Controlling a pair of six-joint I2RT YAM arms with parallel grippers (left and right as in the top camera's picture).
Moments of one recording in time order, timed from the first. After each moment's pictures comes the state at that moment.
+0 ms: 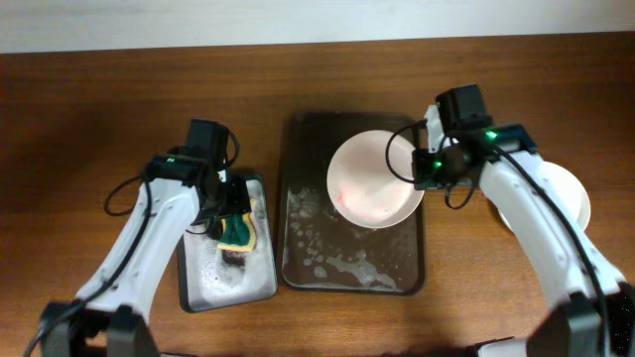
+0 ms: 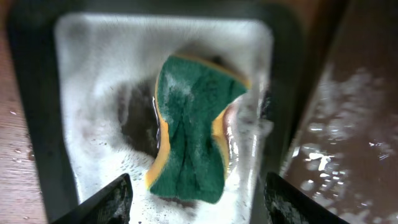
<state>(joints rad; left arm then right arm) -0.18 1.55 1.16 -0.96 -0.01 -0.36 0.16 1.56 1.30 -0.98 -0.10 0.13</state>
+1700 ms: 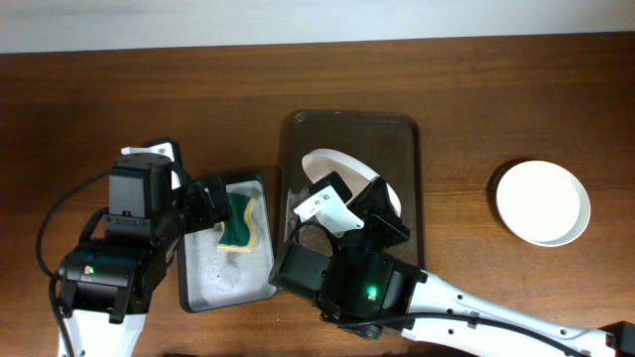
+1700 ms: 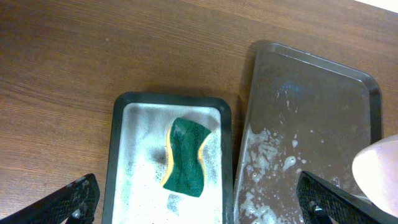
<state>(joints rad) -0.16 1.03 1.18 -0.99 -0.06 -0.36 1.16 1.43 1.30 -1.11 1.30 0.25</state>
